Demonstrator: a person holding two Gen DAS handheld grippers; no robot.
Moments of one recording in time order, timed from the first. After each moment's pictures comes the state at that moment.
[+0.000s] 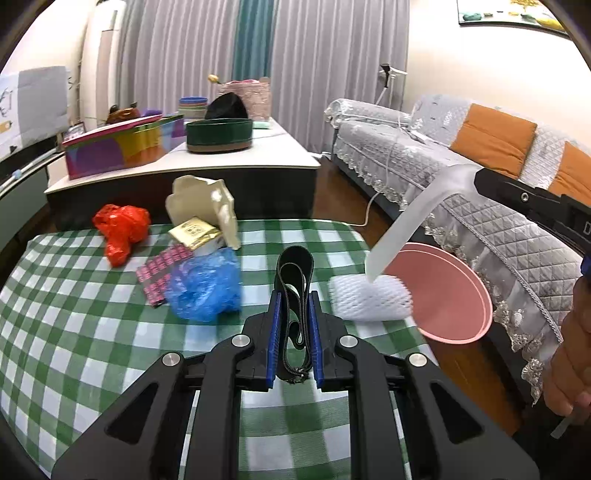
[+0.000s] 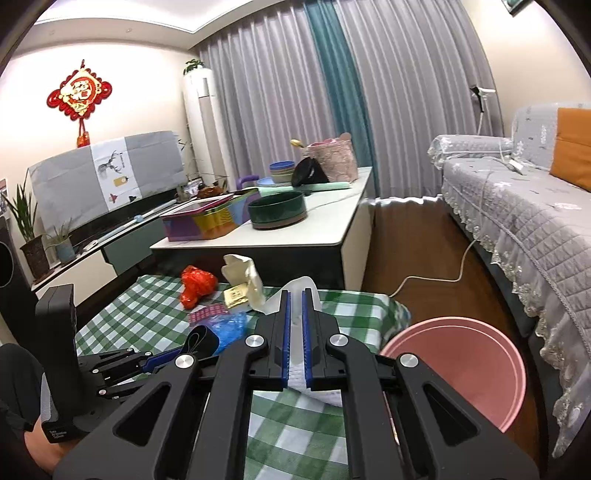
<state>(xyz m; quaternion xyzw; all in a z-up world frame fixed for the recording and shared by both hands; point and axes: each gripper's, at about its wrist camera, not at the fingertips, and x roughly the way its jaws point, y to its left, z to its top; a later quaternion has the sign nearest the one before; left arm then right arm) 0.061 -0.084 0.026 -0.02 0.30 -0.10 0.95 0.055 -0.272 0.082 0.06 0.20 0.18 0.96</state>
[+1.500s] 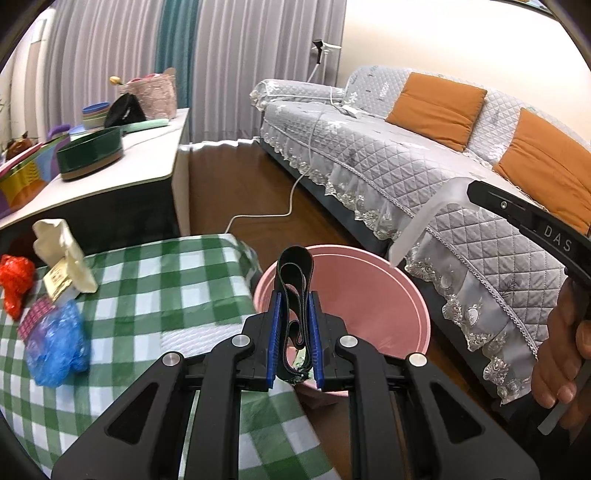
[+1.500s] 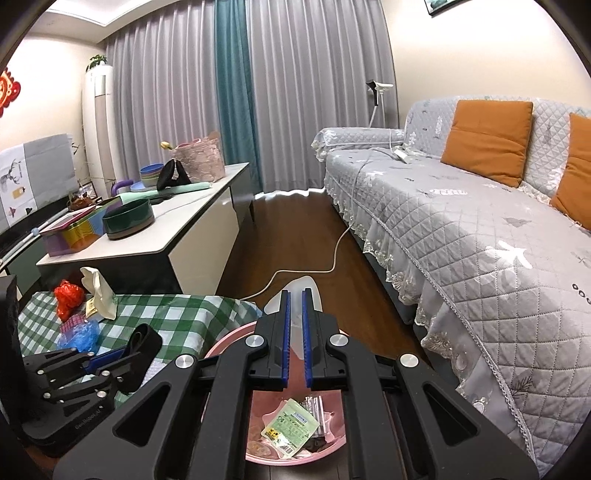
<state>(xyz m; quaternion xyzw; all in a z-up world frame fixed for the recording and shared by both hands) 0.119 -0.228 0.029 0.01 0.33 -0.21 0.92 0.081 -0.414 0.075 0.05 0.23 -0.03 0.97</state>
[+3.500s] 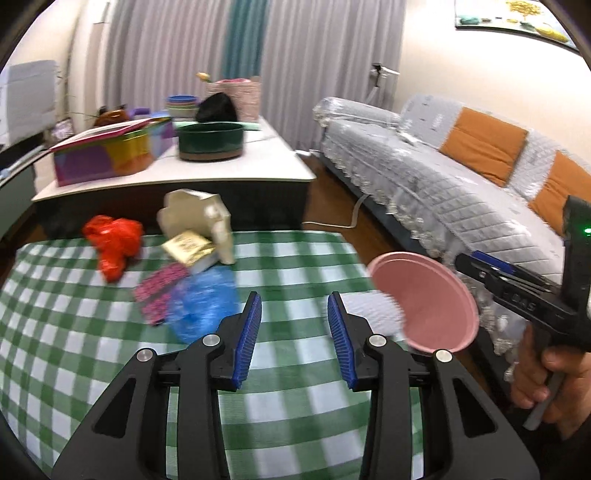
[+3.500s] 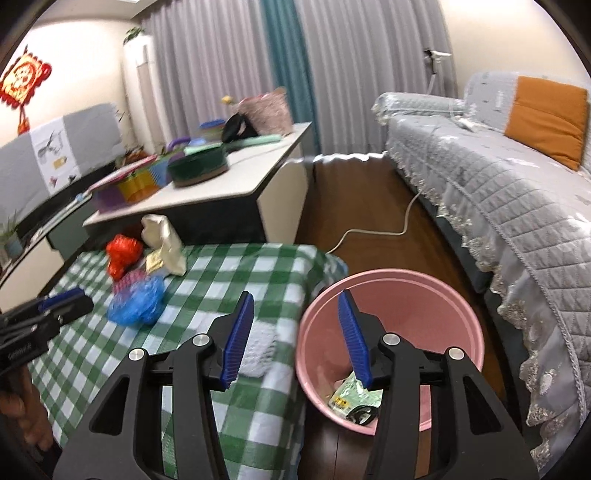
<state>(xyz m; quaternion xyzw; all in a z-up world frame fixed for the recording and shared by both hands) 0.077 -0.061 0.044 -0.03 0.31 -0.11 0.94 0.094 -0.308 0.037 0.05 0.30 0.08 0.95</state>
